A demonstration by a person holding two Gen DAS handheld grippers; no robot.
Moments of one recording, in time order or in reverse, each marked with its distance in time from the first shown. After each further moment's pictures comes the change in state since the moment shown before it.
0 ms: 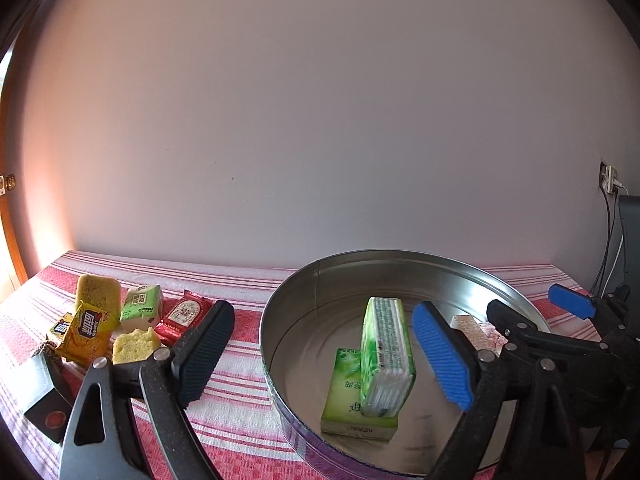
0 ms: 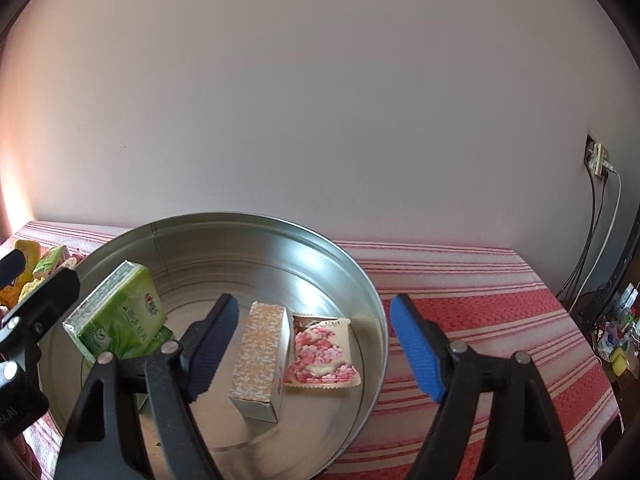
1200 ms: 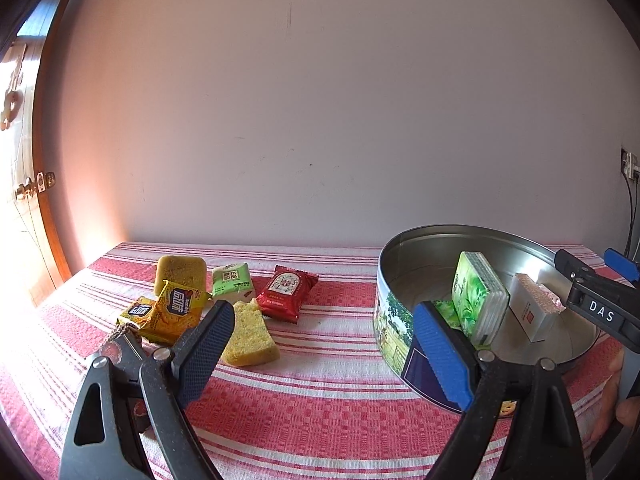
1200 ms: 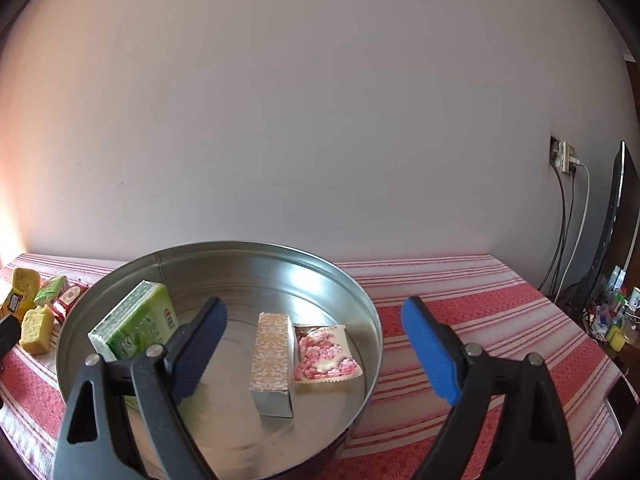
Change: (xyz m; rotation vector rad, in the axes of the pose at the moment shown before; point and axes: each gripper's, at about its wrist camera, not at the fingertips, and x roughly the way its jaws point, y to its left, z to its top) left arm -0.043 0.068 -0.014 0.031 0.017 0.121; right arm -0.036 0.018 -0.011 0.075 -0.131 -0.087
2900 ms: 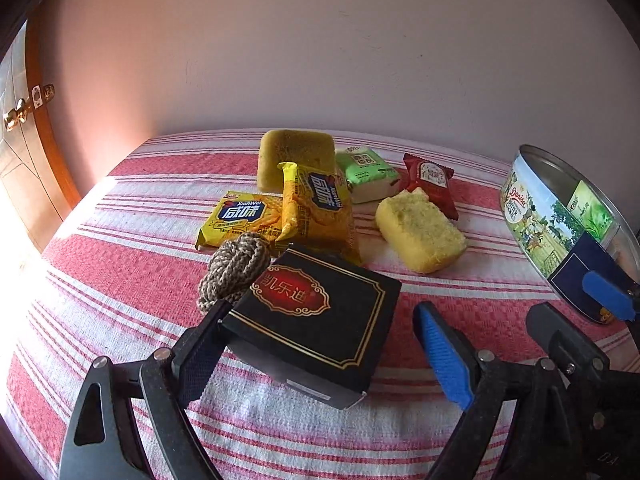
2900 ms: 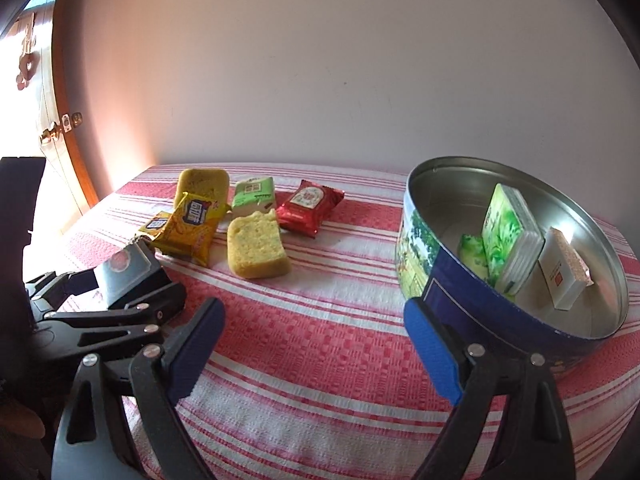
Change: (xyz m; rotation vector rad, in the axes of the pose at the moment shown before) left arm 0.037 0.149 -0.027 -0.074 0.399 -0.024; right arm -0.043 0.214 -0.034 -0.109 0.291 0.389
